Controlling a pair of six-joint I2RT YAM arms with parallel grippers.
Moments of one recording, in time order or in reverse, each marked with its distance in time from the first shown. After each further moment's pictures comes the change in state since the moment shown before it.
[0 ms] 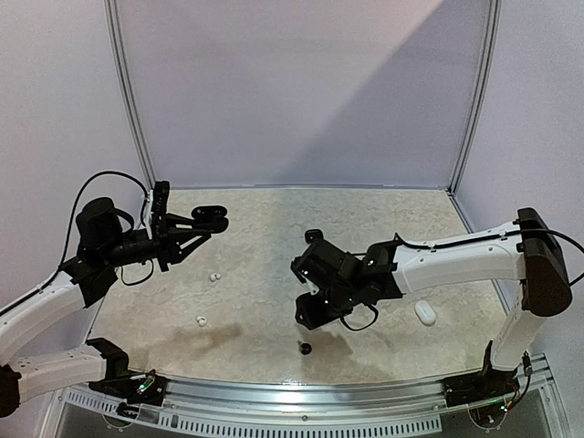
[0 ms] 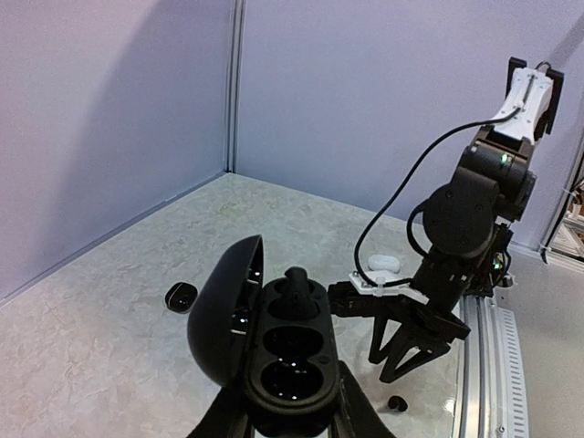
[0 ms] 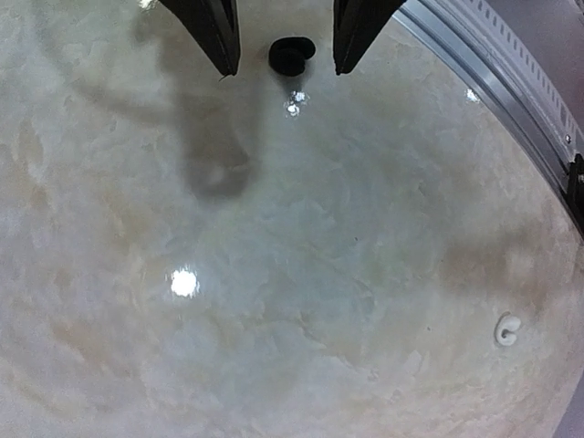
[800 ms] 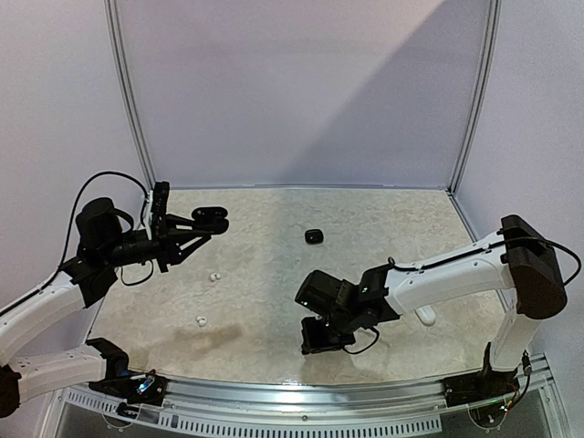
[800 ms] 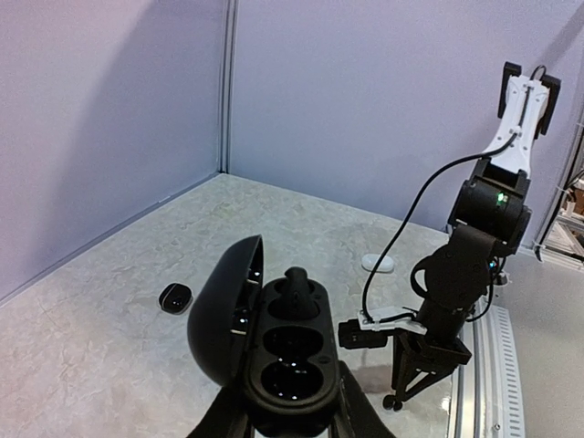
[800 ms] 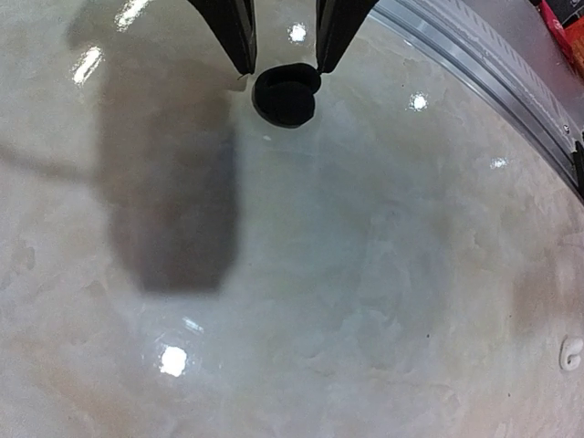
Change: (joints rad) left arm 0.000 -0.002 -0.001 0.000 0.019 -0.001; right arm 0.053 0.045 -0.113 0.048 -0.101 0.349
